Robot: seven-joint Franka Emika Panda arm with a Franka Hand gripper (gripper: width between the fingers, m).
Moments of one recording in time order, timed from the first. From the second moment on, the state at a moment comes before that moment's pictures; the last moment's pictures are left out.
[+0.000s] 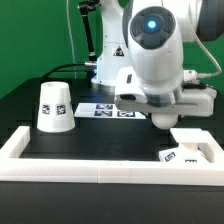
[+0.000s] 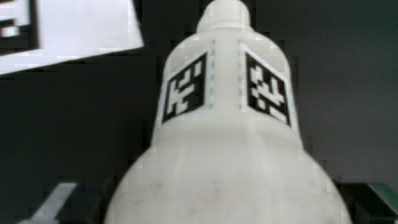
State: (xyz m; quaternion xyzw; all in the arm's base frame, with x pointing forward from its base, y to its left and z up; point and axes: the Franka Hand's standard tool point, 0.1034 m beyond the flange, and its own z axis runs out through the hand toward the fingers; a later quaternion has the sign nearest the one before) arm 0.445 0.081 0.035 -0.92 0.12 0.36 0.09
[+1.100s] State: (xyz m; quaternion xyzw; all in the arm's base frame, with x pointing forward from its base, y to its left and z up) arm 0.512 0.043 0.084 -0.98 0.10 0.12 0.08
